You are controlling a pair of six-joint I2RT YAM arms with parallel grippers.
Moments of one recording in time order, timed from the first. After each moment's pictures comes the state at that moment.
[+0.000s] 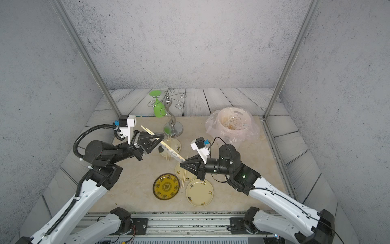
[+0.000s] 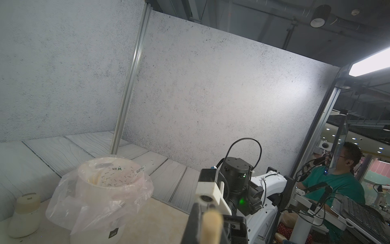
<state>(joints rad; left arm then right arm) -0.45 0.91 0.93 0.47 0.84 -0.71 0.84 0.98 0.88 -0.02 -0.62 0.36</state>
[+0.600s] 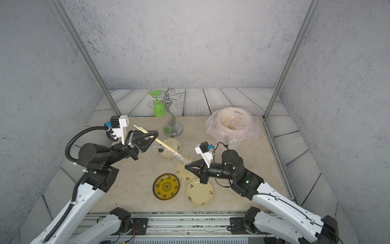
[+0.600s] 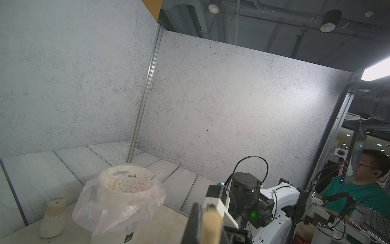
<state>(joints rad) -0.39 0.86 0.91 0.46 0.81 -0.70 0.84 0.88 0.77 -0.08 -0.53 0.35</state>
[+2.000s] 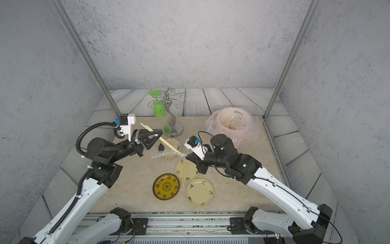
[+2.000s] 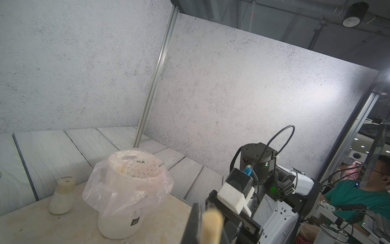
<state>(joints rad) -0.39 0.92 0.92 0.41 0.81 -0.67 0.84 1.09 1.17 -0.54 -0.33 -0.13</state>
